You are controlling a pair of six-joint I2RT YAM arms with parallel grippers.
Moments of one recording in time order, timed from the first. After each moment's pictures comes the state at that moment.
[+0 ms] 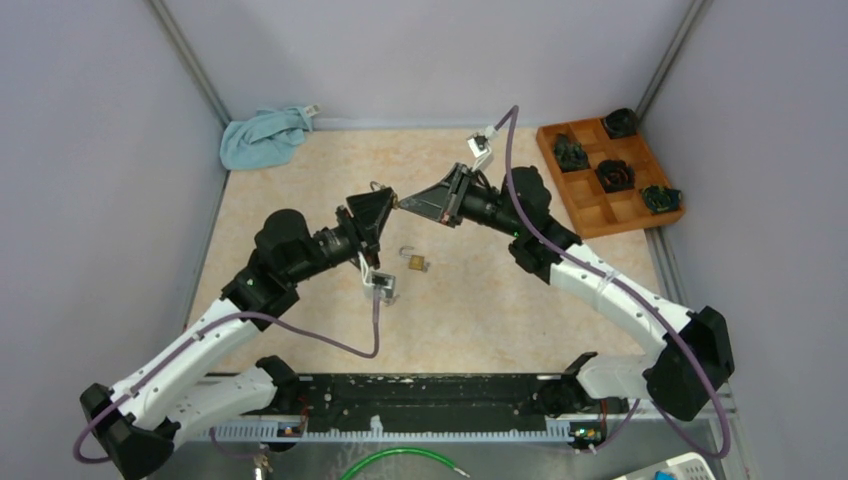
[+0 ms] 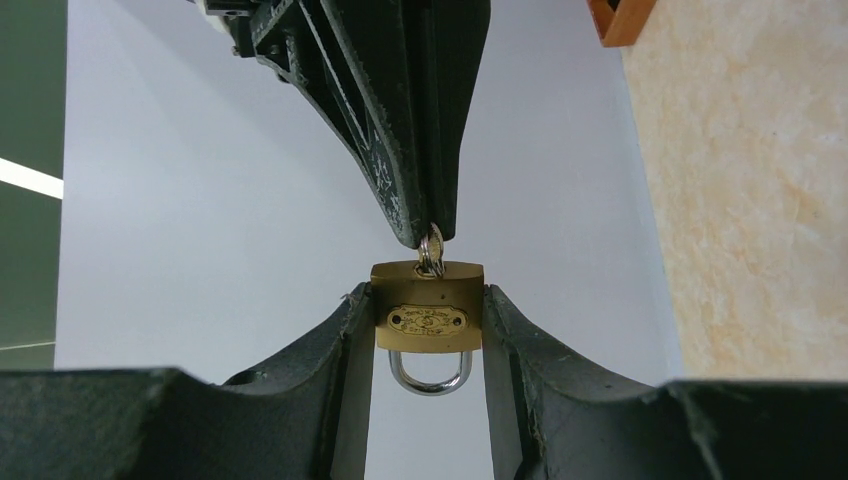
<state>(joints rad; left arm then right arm) -0.72 0.89 0.87 -0.03 0.34 1.65 0.69 1.24 1.04 0.25 -0.45 1.02</state>
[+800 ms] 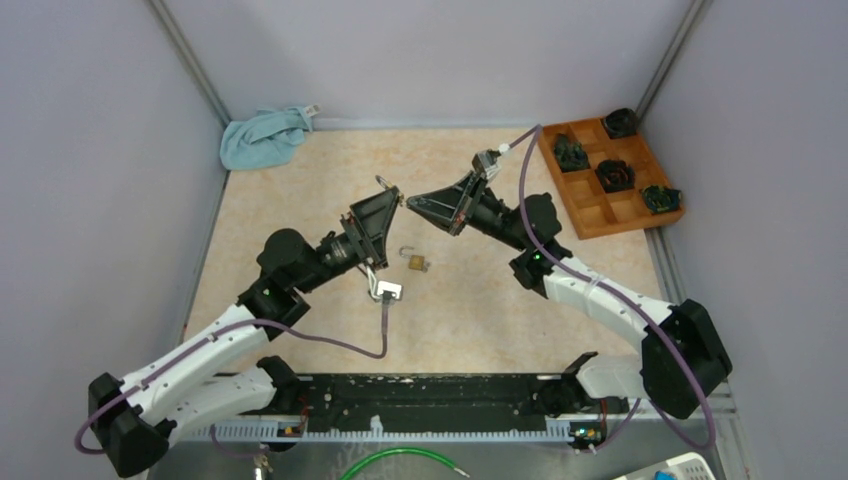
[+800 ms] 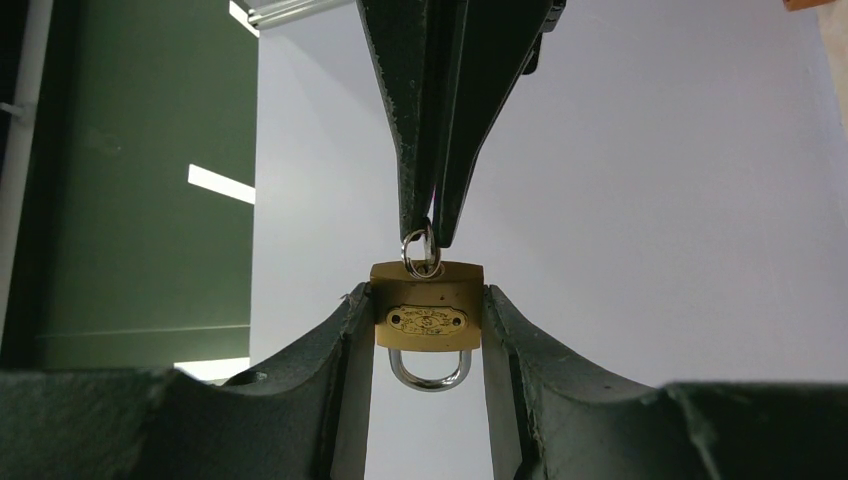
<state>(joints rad) -0.79 0.88 0.71 0.34 0.29 1.85 0.66 1.25 0.80 0.79 -0.49 1.57</state>
